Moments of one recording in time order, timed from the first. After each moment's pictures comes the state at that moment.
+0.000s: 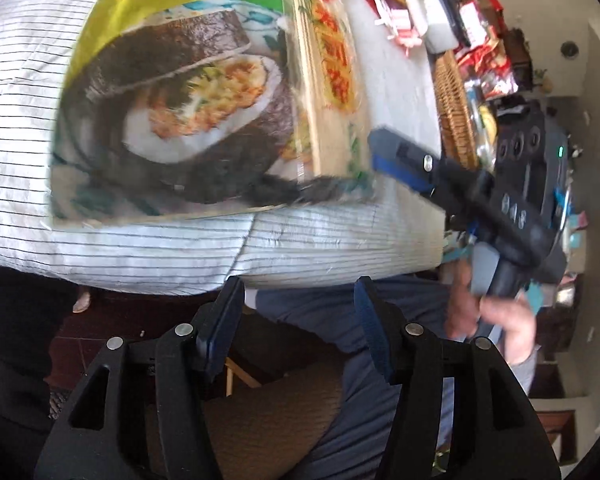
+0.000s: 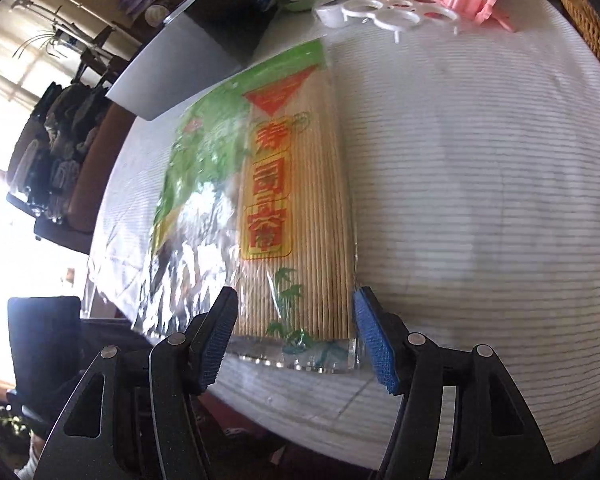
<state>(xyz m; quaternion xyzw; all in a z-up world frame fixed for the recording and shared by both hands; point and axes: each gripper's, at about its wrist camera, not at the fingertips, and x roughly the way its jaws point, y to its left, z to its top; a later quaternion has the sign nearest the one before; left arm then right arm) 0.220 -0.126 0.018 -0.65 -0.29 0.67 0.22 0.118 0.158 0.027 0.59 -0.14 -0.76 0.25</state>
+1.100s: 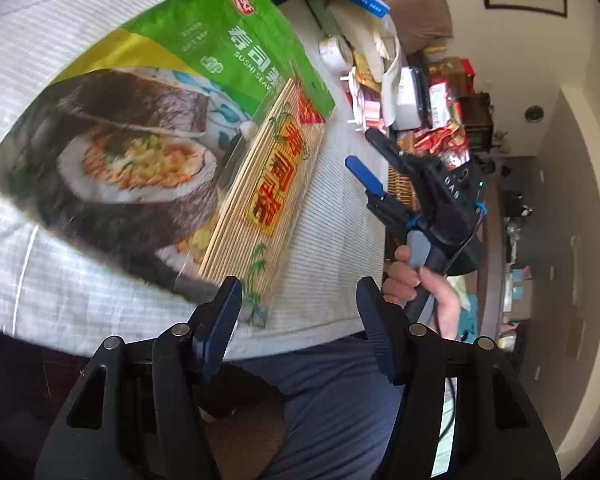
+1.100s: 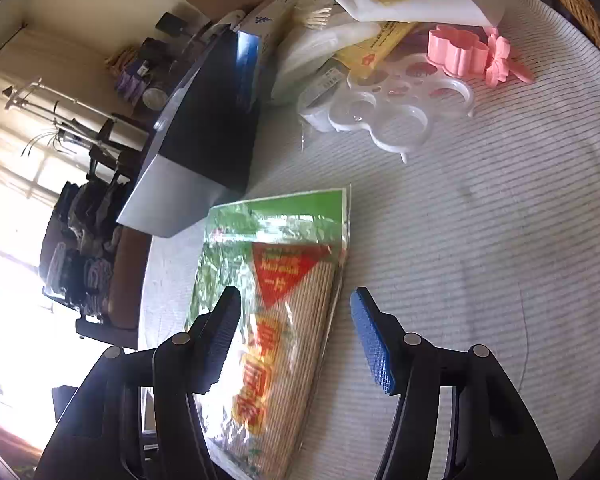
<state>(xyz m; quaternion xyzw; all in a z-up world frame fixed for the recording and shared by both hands) 0.168 -0.180 0.037 -0.58 -0.40 0.66 0.24 -0.002 0.174 0.025 0.52 -0.28 -0.78 0.23</state>
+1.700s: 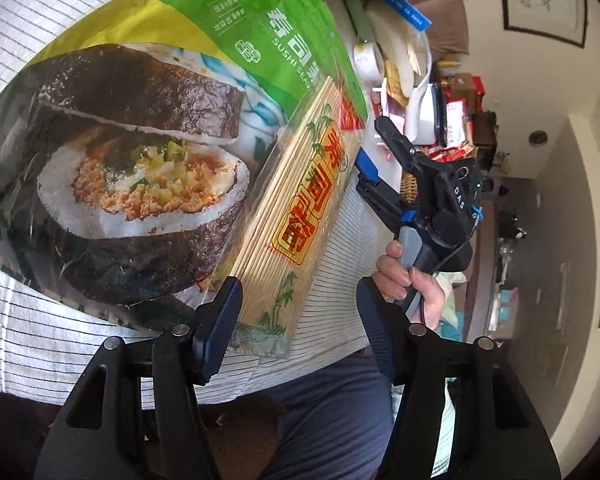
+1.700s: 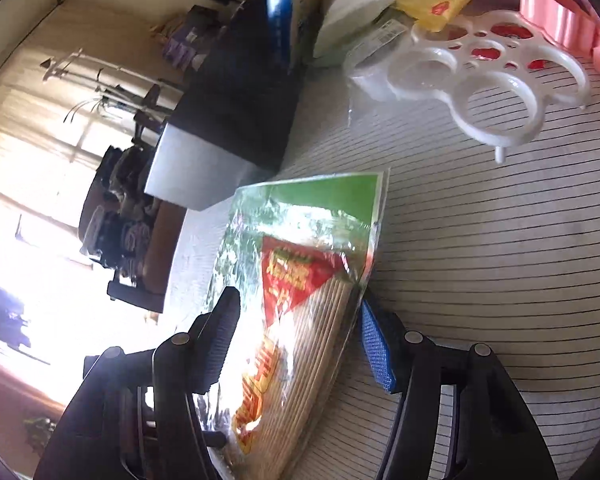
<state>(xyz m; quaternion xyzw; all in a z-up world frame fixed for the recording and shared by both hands) 0.158 -0.189 -0.002 -0.59 -0.44 0.64 0.23 -0.019 0.149 -0.005 0.52 -0.27 -0.73 0.36</state>
